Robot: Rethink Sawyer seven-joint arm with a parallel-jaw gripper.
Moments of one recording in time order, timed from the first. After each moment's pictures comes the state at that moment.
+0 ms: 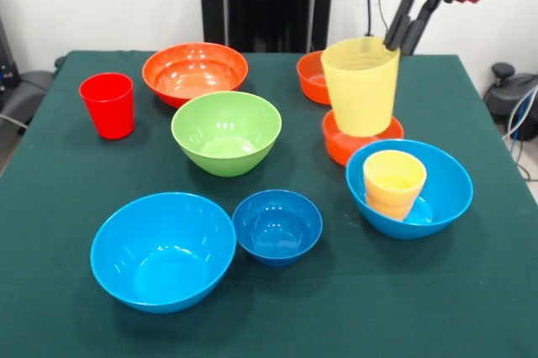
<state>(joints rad) 0.29 -0.72 -0.29 1.43 -0.49 0.50 2.20</state>
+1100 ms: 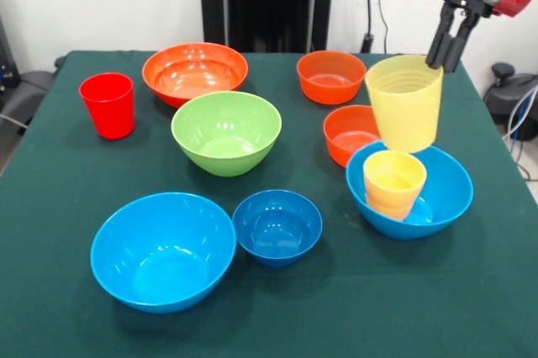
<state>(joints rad) 0.28 -0.72 -0.20 1.43 -0.49 0.50 2.20</state>
